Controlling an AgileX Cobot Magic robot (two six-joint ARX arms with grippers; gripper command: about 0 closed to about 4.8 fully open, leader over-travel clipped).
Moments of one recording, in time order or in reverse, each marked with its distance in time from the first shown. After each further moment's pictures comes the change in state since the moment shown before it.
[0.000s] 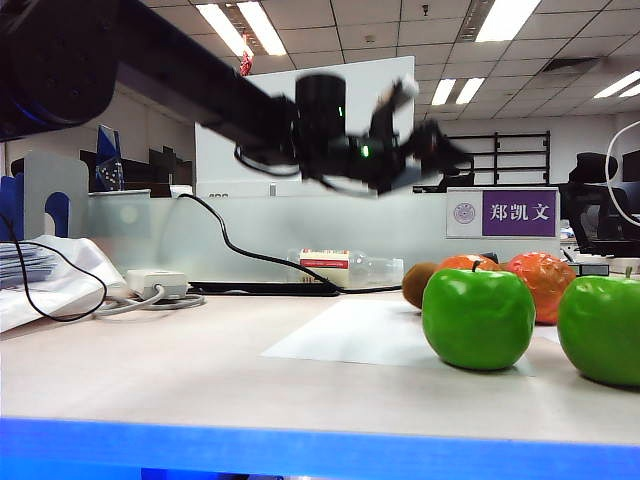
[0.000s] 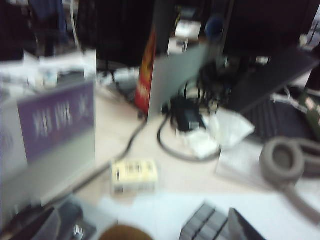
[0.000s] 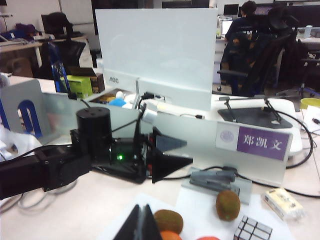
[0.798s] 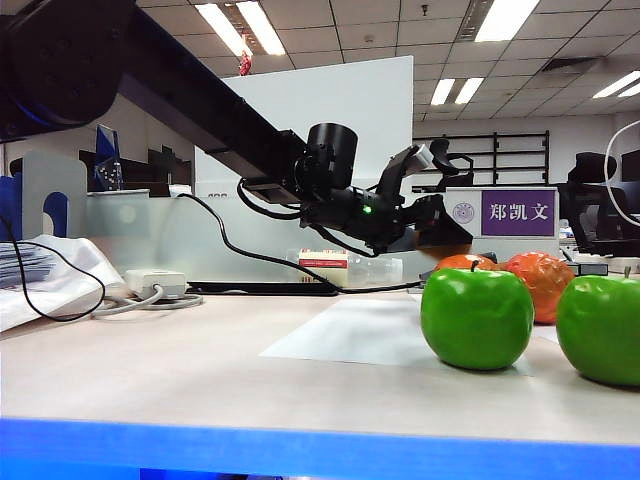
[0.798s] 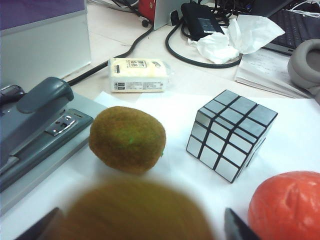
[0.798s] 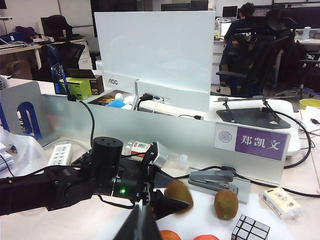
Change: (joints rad) left arm -0.011 0.004 -0.176 -0.122 -0.050 0.192; right arm -0.001 -0.014 0.000 -0.014 0.001 0.000
